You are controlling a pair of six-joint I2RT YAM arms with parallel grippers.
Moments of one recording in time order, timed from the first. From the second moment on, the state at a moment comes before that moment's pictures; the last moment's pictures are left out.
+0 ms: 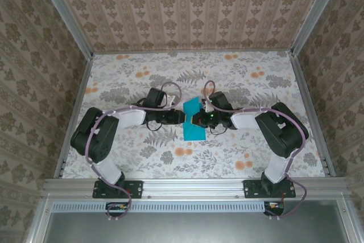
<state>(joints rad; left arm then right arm) -0.54 1.67 0.84 -0.09 0.60 -0.44 0.51 1.77 0.80 0.17 -0.56 0.82</state>
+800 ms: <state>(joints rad) -0.44 1.36 0.84 0.31 0.88 -0.80 0.36 1.44 0.89 0.46 -0.80 0.82</state>
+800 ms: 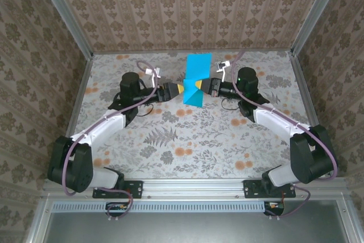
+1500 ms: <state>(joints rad) -0.48 1.37 0.86 0.45 0.89 -0.91 0.37 1.45 0.86 0.53 -0.81 0.89</state>
